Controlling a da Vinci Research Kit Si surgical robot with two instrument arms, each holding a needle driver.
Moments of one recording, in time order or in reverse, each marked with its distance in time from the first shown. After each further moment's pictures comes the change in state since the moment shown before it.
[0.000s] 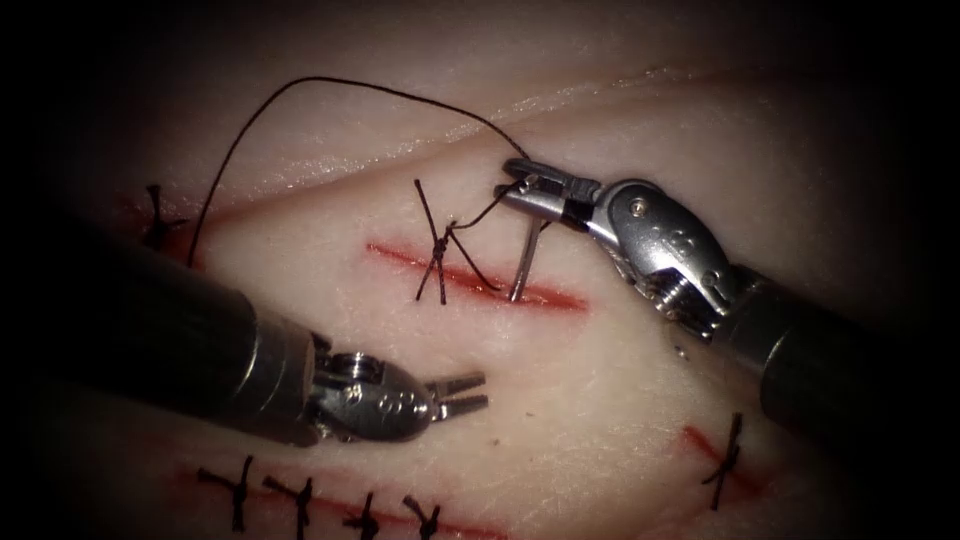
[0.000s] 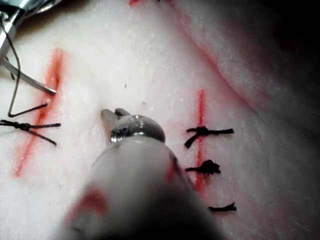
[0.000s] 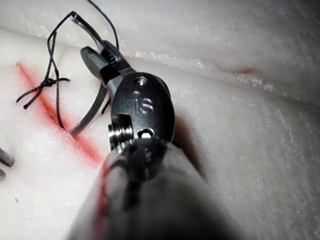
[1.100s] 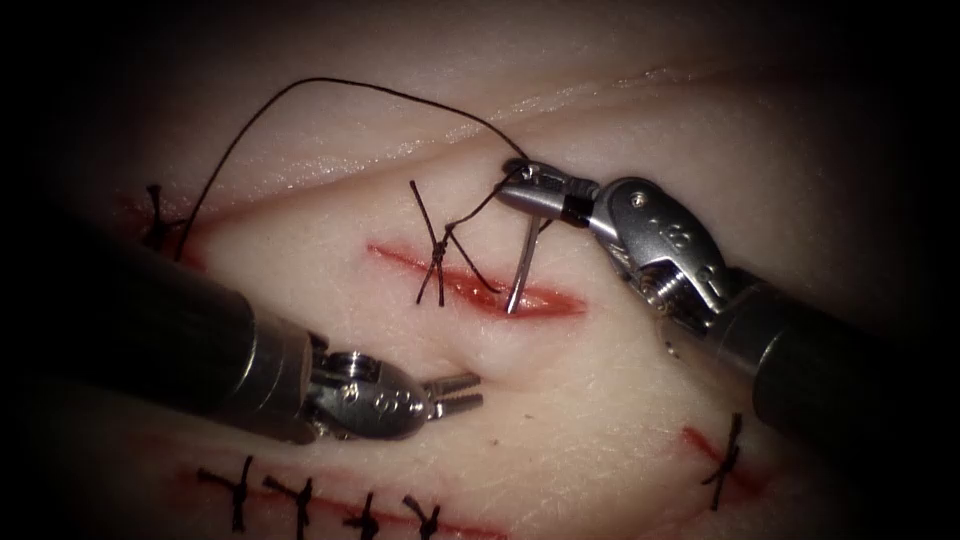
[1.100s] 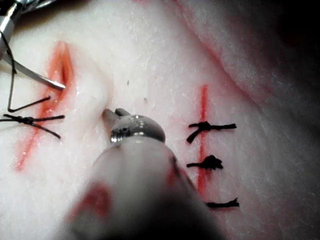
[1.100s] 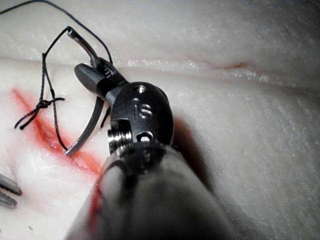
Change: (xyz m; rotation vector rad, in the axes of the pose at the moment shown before) right arm 0.000 0.000 0.000 0.015 0.008 0.166; left arm -0.001 0.000 0.001 -0.003 -0.006 -0.003
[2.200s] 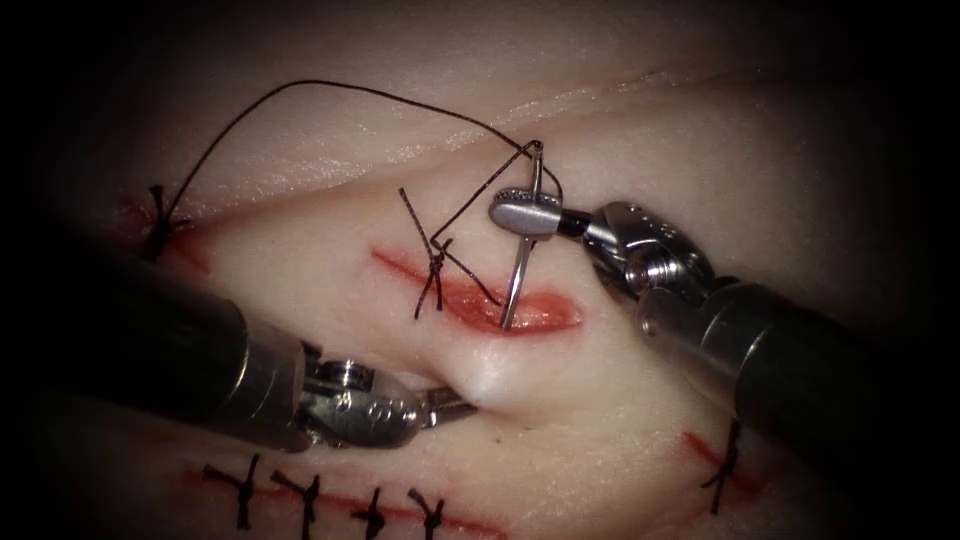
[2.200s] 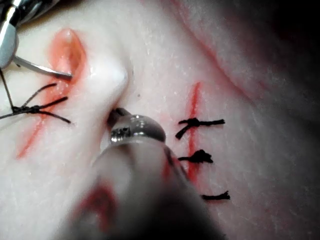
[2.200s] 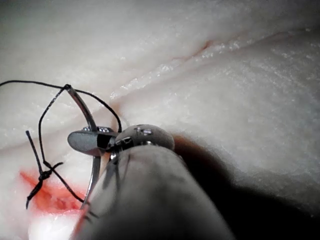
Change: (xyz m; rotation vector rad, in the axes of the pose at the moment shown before) right arm -0.002 -0.003 0.002 0.086 0.085 0.727; left arm 0.000 -0.001 0.000 -0.002 0.003 0.004
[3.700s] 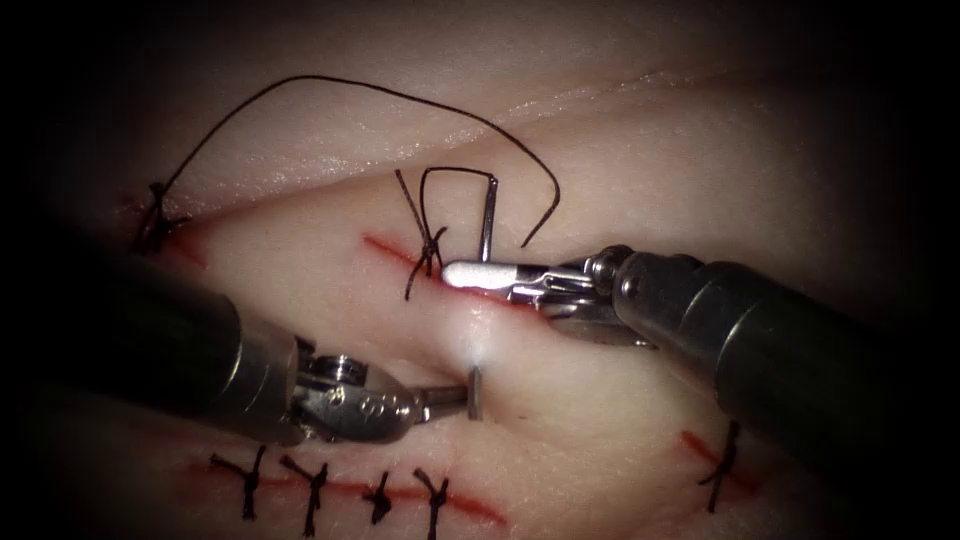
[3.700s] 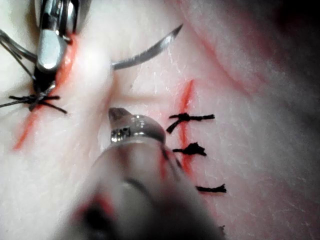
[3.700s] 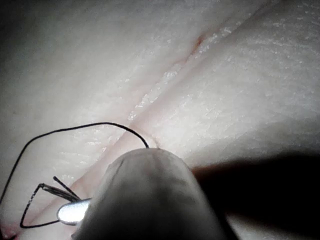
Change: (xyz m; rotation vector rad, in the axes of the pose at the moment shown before) right arm -0.002 -0.003 0.003 0.170 0.100 0.575; left arm 0.000 0.001 -0.001 0.004 -0.005 -0.003
